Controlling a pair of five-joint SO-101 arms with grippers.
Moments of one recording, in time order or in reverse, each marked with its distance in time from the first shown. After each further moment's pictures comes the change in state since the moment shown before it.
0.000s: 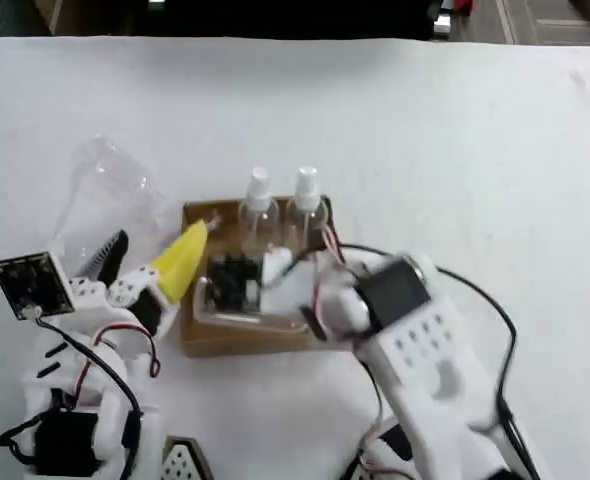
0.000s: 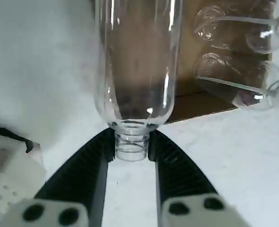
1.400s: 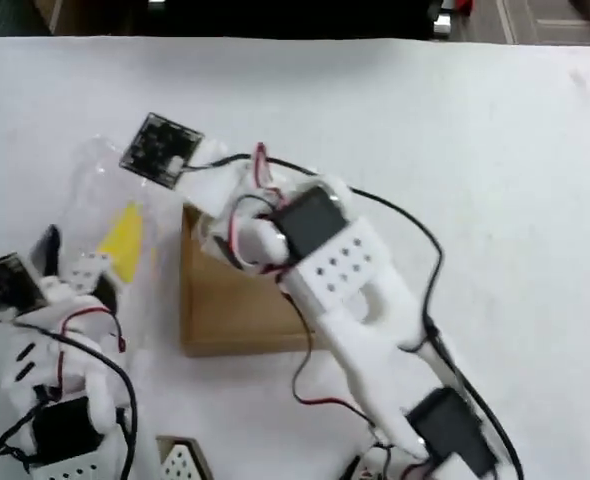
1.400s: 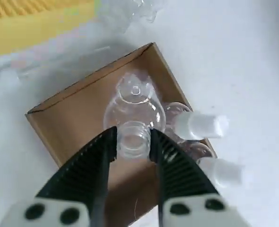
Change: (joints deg) left arm -17.6 1.1 6.4 -11.9 -8.4; right arm -7.5 26.5 -31.6 -11.2 -28.8
